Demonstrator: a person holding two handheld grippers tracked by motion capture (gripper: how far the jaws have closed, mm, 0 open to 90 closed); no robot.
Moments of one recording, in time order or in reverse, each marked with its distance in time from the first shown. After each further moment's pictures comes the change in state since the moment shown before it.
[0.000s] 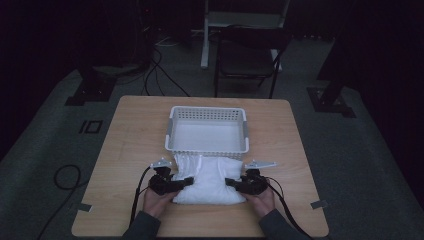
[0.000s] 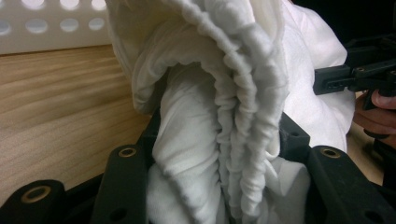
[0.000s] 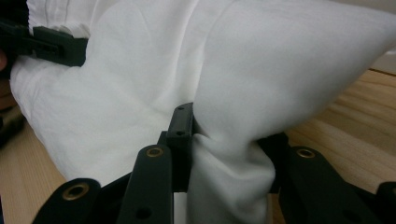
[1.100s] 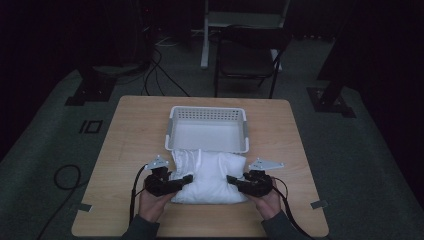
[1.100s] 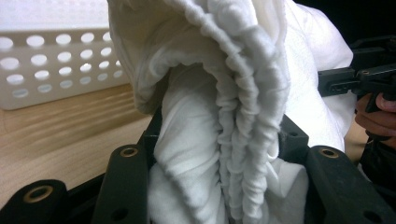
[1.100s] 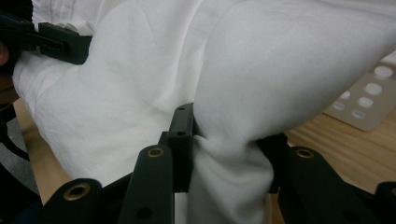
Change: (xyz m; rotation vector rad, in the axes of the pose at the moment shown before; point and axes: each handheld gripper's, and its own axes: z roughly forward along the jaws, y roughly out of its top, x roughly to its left) left arm -0.040 0.018 -0.039 -0.084 0.026 0.077; right arm 0.036 0.020 -0.041 -0.090 -0.028 -0.114
